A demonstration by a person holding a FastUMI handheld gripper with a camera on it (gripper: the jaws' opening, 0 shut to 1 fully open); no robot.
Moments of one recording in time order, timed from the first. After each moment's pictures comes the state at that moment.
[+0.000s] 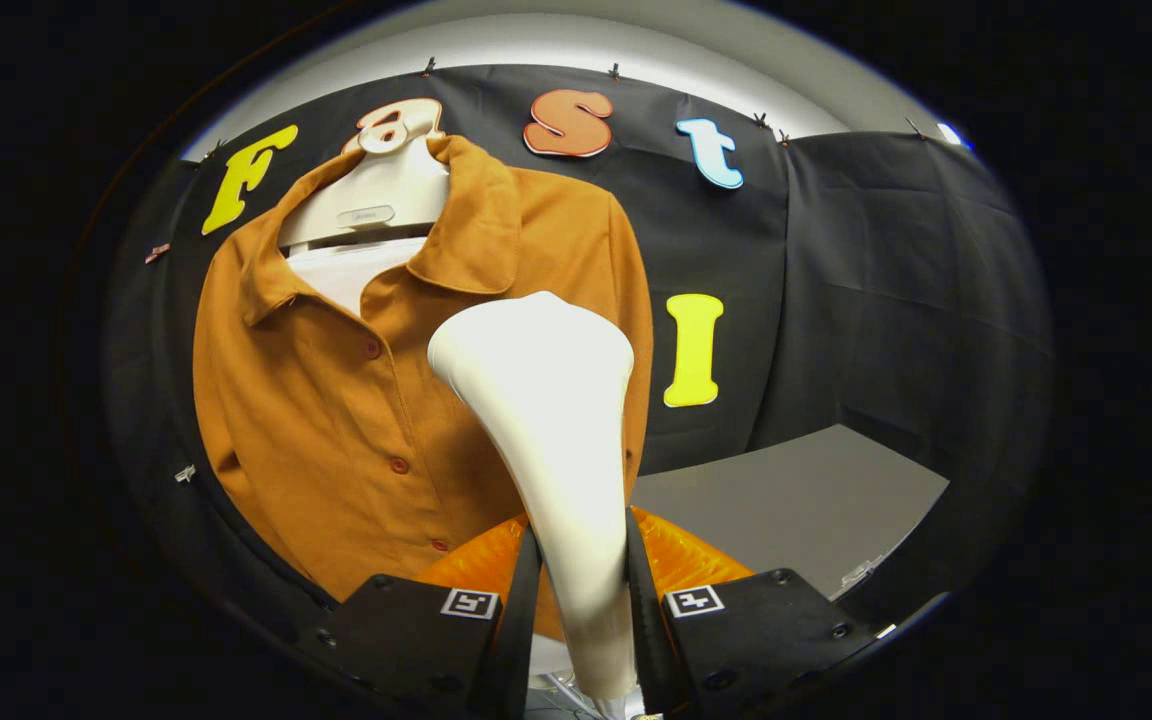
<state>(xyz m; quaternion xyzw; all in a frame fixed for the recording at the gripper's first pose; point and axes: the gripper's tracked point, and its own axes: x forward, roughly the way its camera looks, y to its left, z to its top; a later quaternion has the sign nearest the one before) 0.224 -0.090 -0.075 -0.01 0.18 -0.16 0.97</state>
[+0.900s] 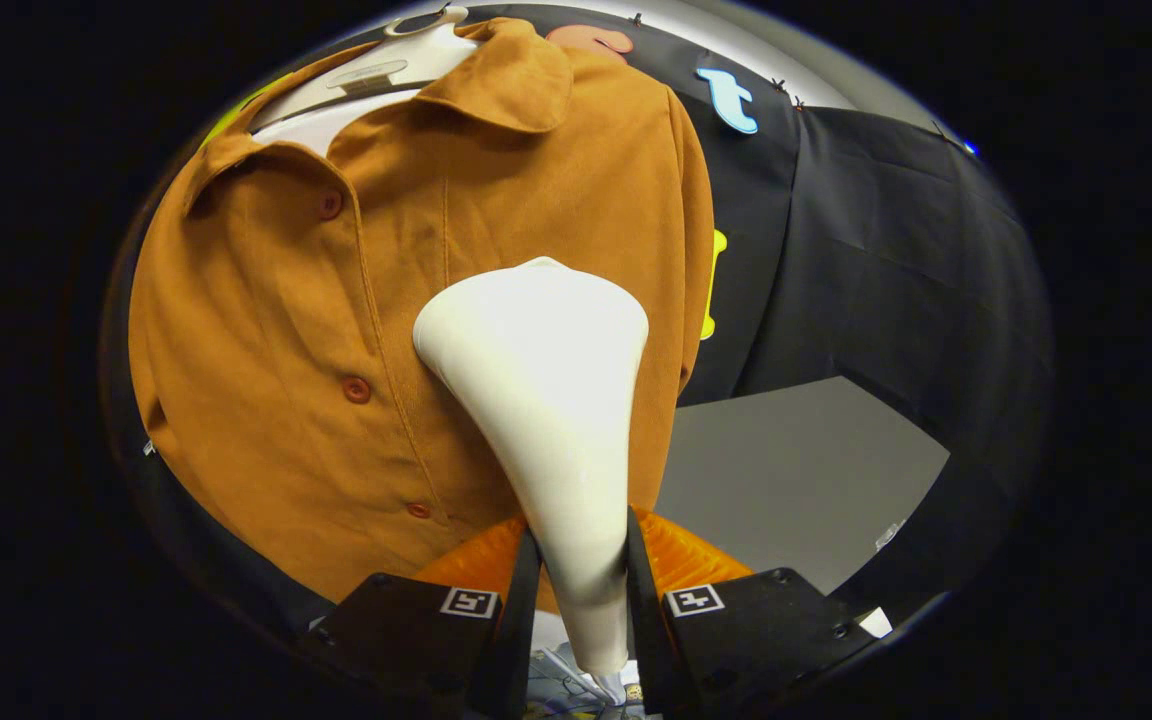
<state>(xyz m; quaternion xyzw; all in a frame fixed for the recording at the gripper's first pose) 0.246 -0.086 -0.163 -0.02 0.28 -0.20 0.94</state>
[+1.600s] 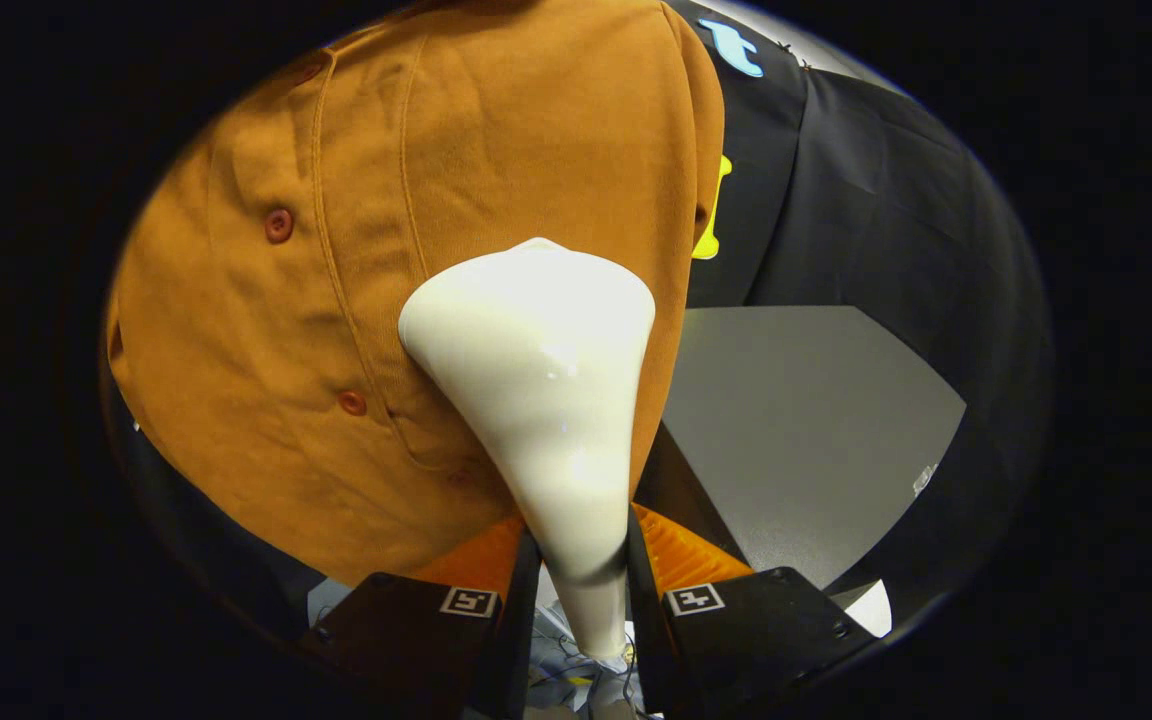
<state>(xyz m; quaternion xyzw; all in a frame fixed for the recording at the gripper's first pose) 0.214 -0.095 -0.245 -0.01 0.38 -0.21 0.90</state>
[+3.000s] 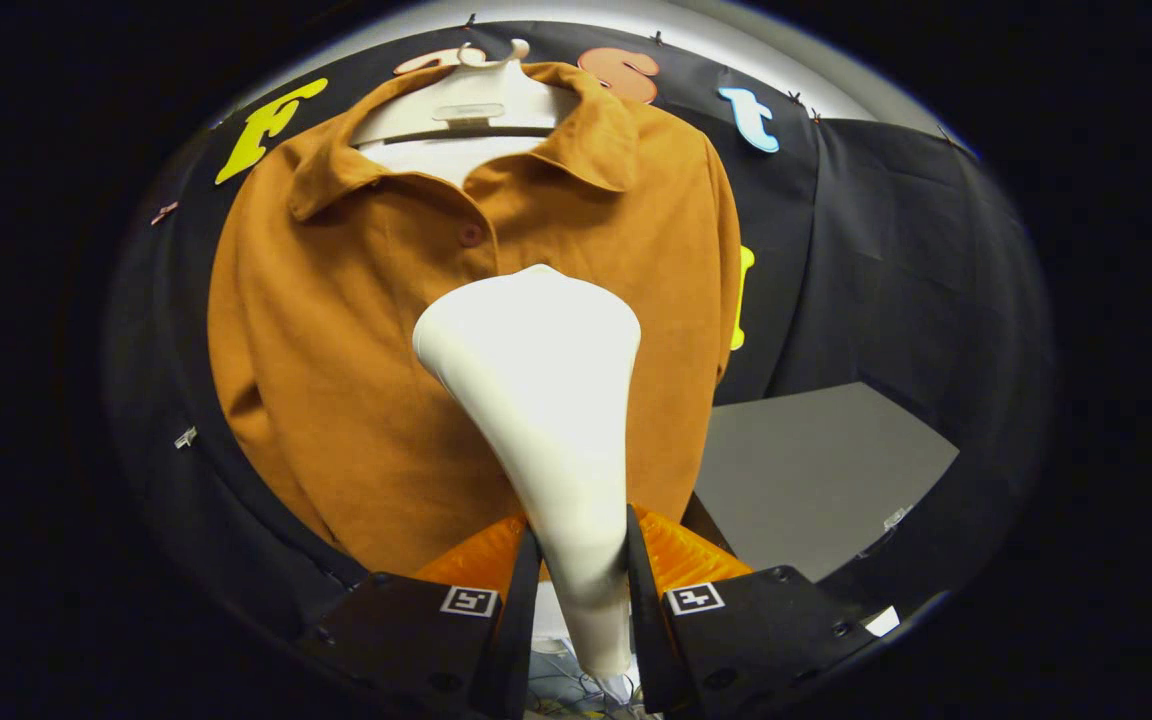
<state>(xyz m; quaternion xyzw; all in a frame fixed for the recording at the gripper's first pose) 0.218 -0.009 -0.120 -0.02 0.24 -0.14 0.96</state>
